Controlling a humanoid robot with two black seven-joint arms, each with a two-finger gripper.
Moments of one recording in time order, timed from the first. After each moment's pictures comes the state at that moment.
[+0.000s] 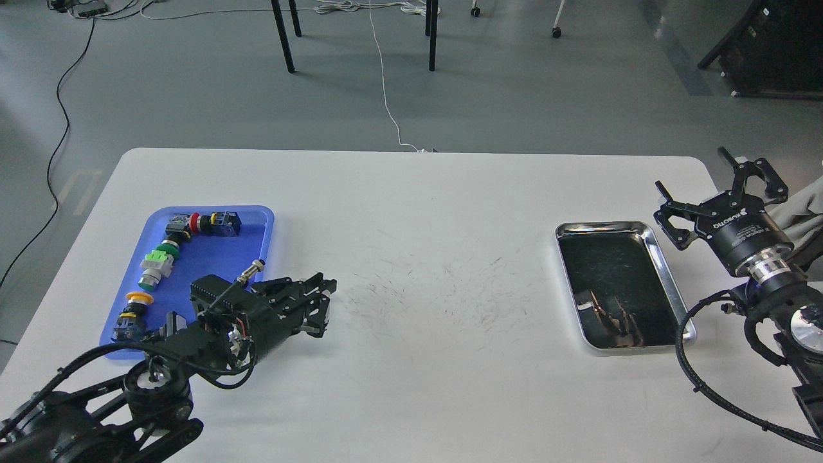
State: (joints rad) left arm -0.28 0.54 -0.64 -1.40 2.18 0.10 0.02; right arm 0.28 -0.46 1.27 0.96 0.18 0.45 -0.08
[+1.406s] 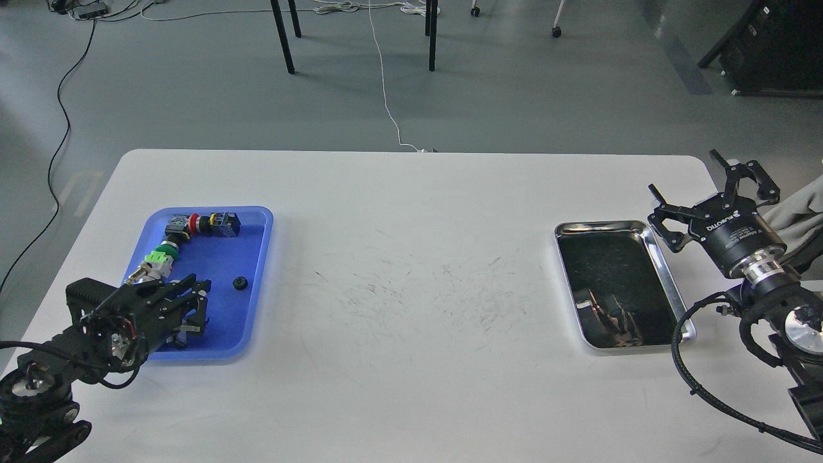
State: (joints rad) left arm -0.26 0.73 -0.57 -1.17 2.08 0.22 0.00; right arm 0.28 -0.45 1.26 0.96 0.17 0.45 -0.08
